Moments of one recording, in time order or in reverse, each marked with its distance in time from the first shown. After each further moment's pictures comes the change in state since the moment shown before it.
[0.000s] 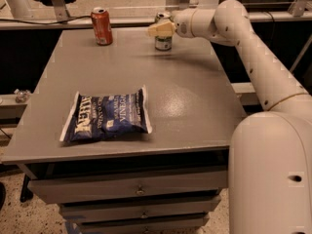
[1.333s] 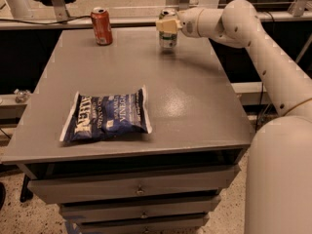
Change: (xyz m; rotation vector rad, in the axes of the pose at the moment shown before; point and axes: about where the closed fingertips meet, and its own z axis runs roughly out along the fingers) arm -0.009 0.004 -0.025 0.026 -0.020 0.018
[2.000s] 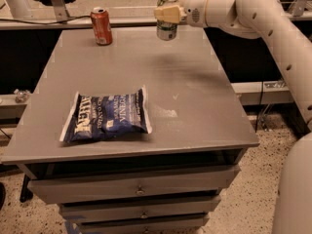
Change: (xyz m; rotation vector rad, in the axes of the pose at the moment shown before) arm -0.054 0.047 -0.047 -0.074 -0.044 -0.007
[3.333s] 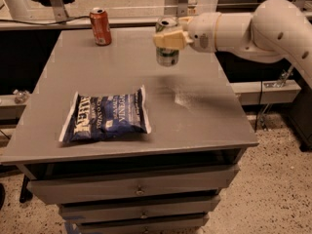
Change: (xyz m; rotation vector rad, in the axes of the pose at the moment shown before) arm 0.020 0.107 -0.054 -0.127 0.037 -0.051
